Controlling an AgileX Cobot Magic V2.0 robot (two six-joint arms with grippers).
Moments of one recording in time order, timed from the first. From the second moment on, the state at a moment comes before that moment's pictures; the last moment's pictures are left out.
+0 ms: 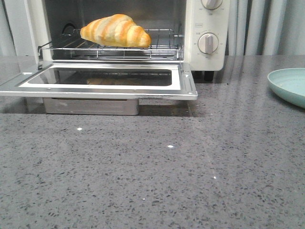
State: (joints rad) left arm -0.59 0.02 -0.25 0.54 0.38 -0.49; right arm 0.64 0.50 -0.73 -0.47 1.08 0.29
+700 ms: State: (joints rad) left arm -0.59 0.02 -0.25 0.54 0.38 -0.49; right arm 0.64 0.50 -0.73 -0.48 1.15 0.29
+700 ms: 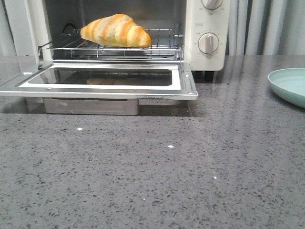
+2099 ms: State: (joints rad) left arm -0.59 0.02 -0.25 0.54 0.38 -0.49; right arm -0.04 0.03 0.00 -0.11 0.12 0.16
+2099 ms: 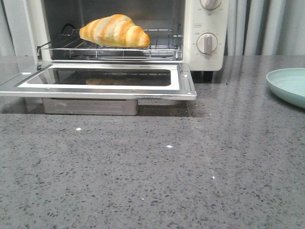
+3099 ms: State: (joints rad) left arm -0.59 0.02 -0.25 0.54 0.38 -0.49; right arm -0.14 -0.01 0.01 -0.12 0.34 0.15
